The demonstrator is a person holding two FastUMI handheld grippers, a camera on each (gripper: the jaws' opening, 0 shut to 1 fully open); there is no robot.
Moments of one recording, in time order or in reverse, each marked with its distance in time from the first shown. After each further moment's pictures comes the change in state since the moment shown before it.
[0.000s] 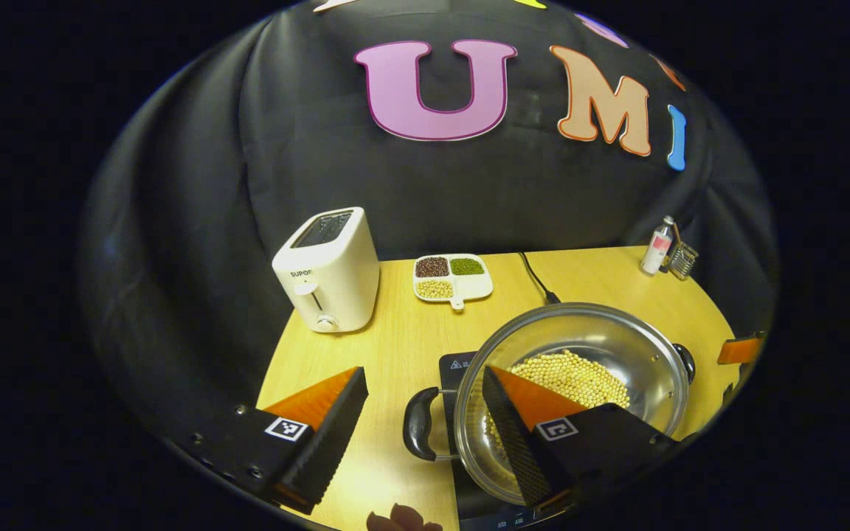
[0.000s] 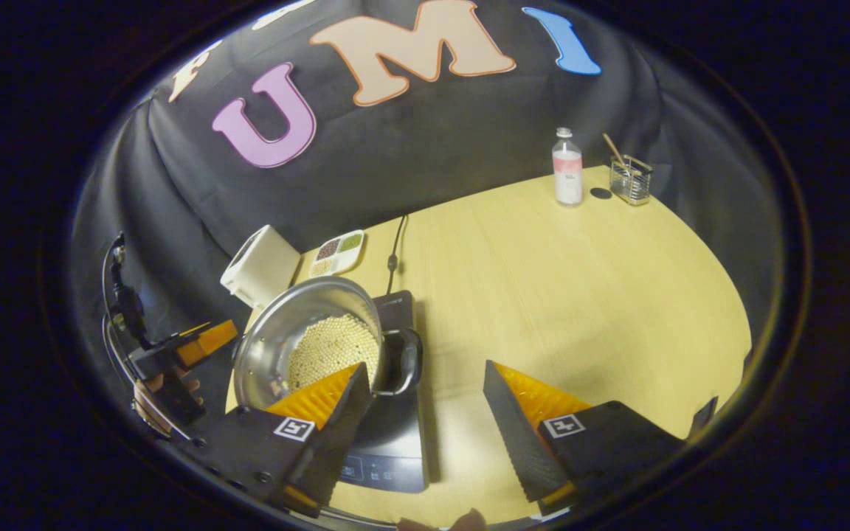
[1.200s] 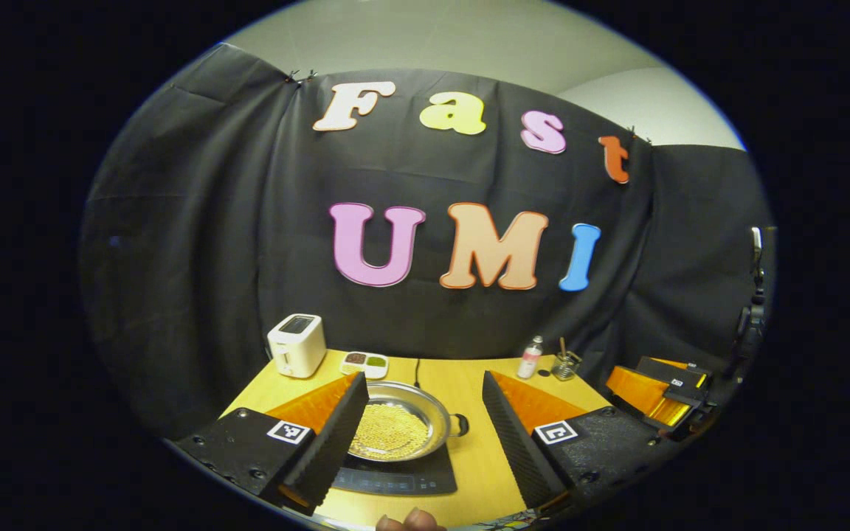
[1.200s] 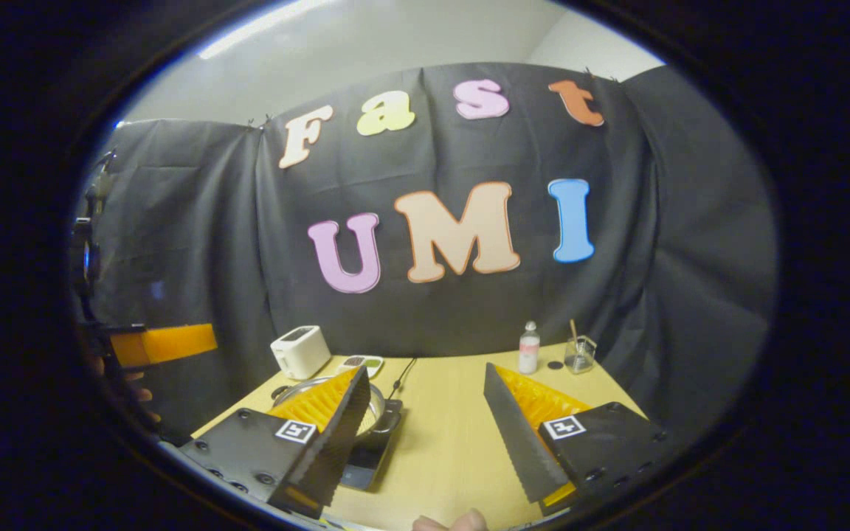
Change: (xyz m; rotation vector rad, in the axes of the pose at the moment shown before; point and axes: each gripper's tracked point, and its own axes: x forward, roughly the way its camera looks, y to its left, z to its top) left arm -0.326 -0.191 0.084 -0.141 -0.461 -0.151; right arm -0.273 -0.012 0.096 -0.266 -0.672 0.079
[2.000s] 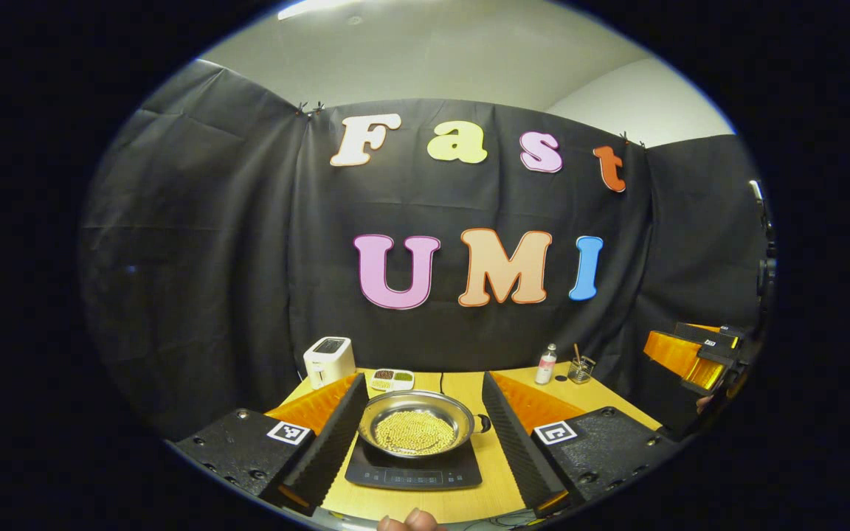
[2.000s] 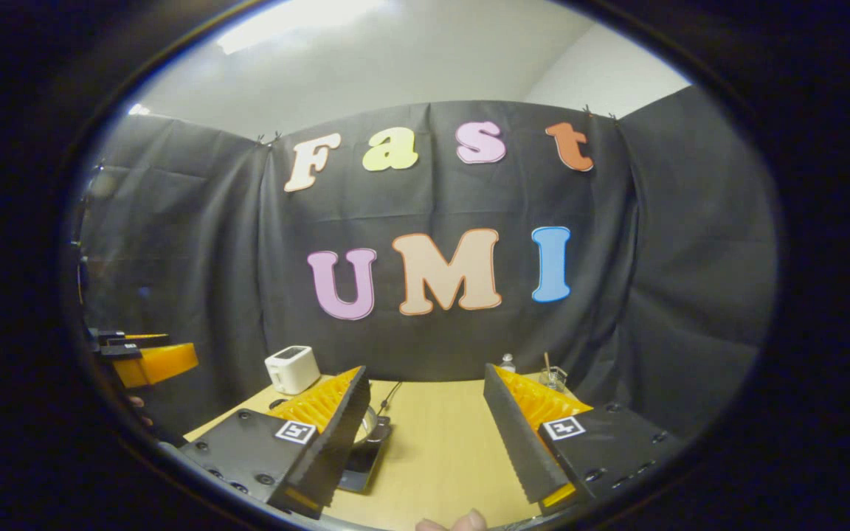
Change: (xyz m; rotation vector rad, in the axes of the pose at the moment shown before) left arm -0.064 0.018 0.020 0.054 -0.127 0.091; right arm -0.059 -0.010 0.043 -0.070 -0.104 -0.051
